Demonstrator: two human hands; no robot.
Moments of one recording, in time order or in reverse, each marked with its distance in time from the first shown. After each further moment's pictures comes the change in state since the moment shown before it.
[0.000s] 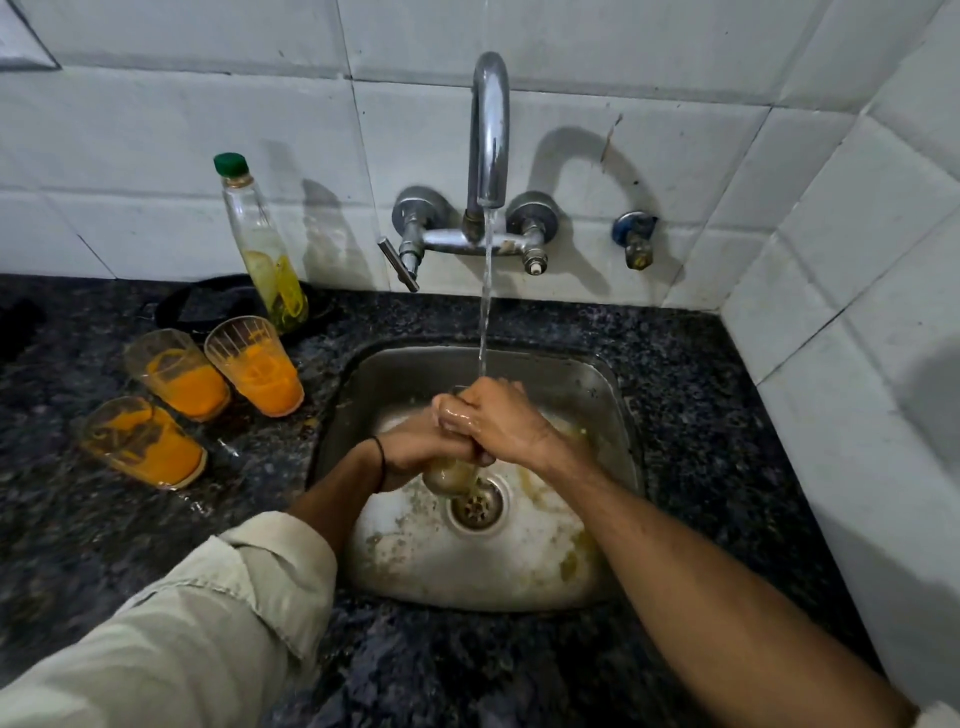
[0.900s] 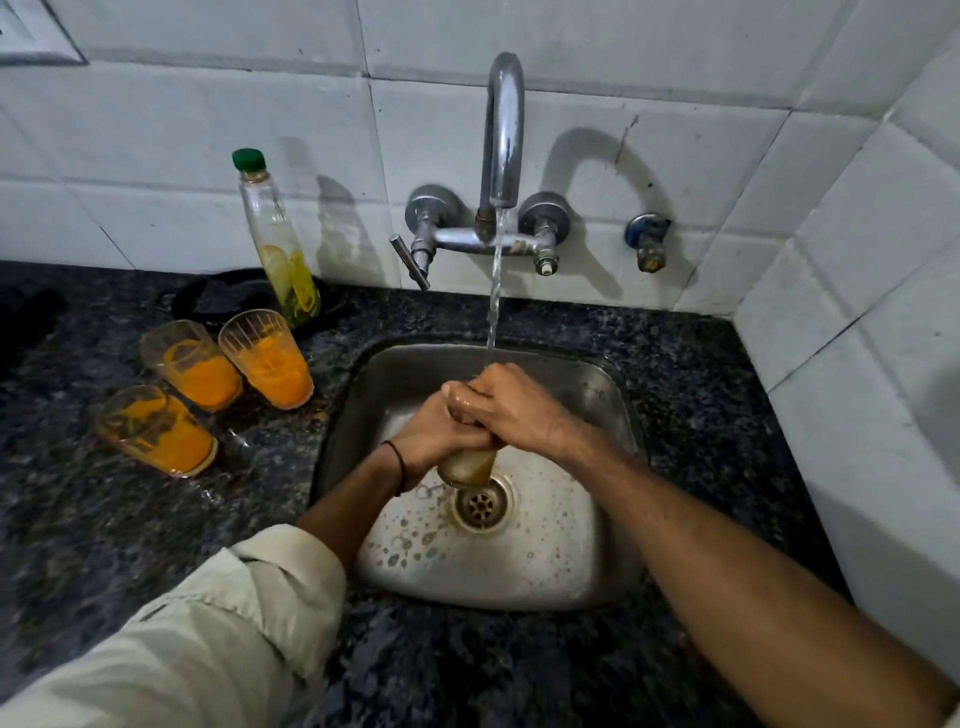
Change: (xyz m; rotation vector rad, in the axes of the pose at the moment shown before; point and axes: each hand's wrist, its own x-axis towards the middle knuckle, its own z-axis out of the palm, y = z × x) left_hand 0.007 -0.005 0.009 0.082 0.224 0.144; right_hand -0.001 -0.006 -0.020 -0.002 -0.009 -0.112
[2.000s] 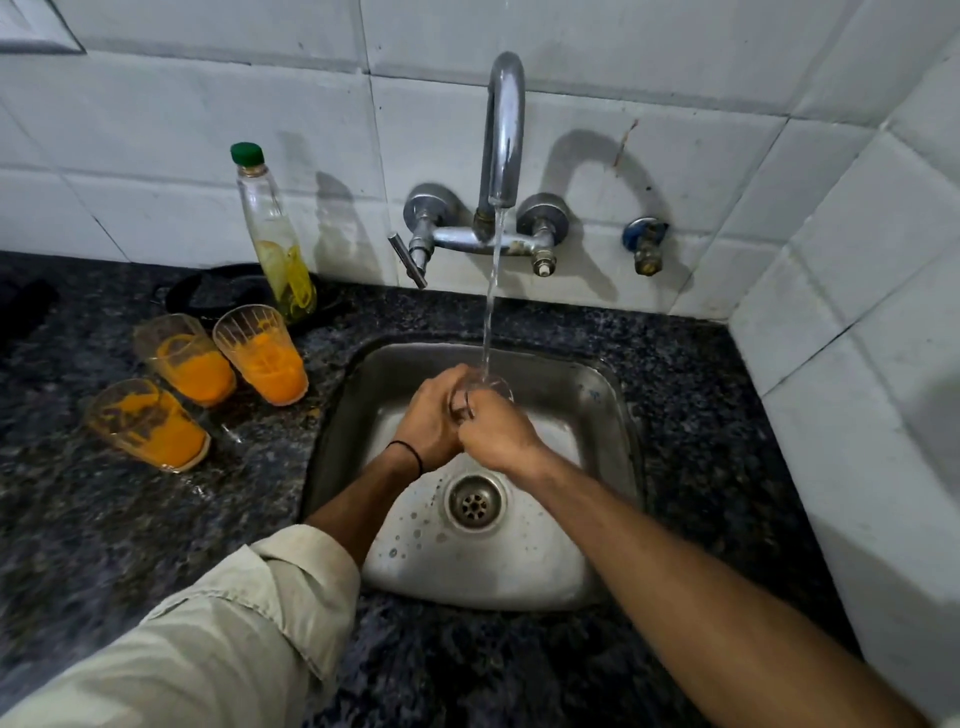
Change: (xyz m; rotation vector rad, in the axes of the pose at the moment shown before) left_hand 0.015 -0.005 0.005 0.493 0.268 0.196; right_hand -0.002 0.002 0.042 0.070 0.014 0.277
